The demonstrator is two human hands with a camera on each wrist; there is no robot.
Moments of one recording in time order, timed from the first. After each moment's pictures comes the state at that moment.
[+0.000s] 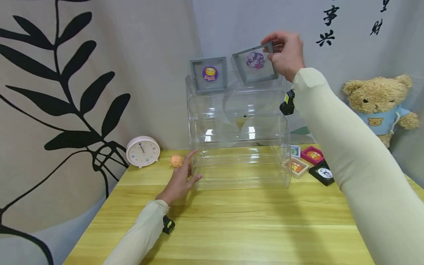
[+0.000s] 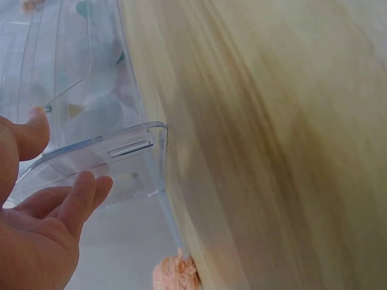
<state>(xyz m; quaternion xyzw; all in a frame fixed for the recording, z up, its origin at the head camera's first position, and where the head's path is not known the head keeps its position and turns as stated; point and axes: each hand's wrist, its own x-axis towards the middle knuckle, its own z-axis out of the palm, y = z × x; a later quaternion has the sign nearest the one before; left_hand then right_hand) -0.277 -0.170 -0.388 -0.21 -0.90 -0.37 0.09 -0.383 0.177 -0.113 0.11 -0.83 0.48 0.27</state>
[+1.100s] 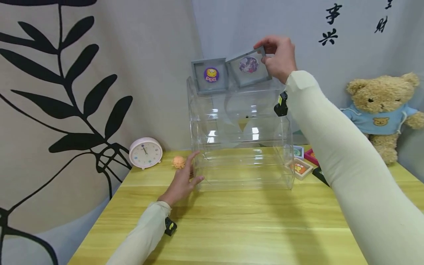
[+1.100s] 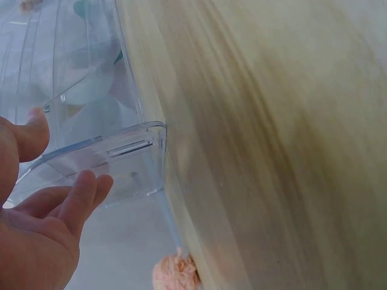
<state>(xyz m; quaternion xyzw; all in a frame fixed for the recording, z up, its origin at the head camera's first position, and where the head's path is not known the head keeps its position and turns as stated) -0.276 -0.168 -0.384 -0.21 -0.90 -0.37 0.09 -0.394 0.164 -0.118 0.13 -0.83 0.48 0.27</state>
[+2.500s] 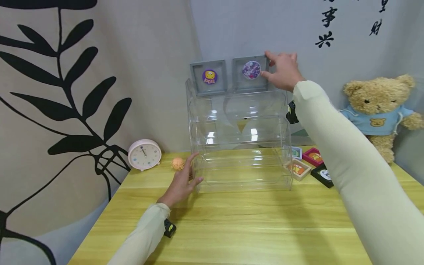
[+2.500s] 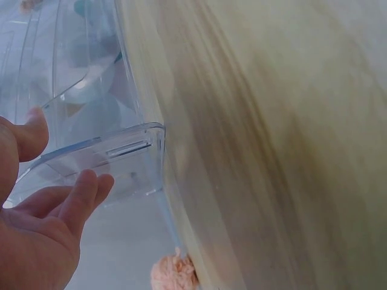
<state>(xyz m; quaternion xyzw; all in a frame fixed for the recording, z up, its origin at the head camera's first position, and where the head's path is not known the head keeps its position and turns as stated) -0.276 -0.169 -0.387 -0.21 -0.89 -0.38 0.08 -0.393 0.195 -0.135 0.15 -0.94 0.24 0.20</state>
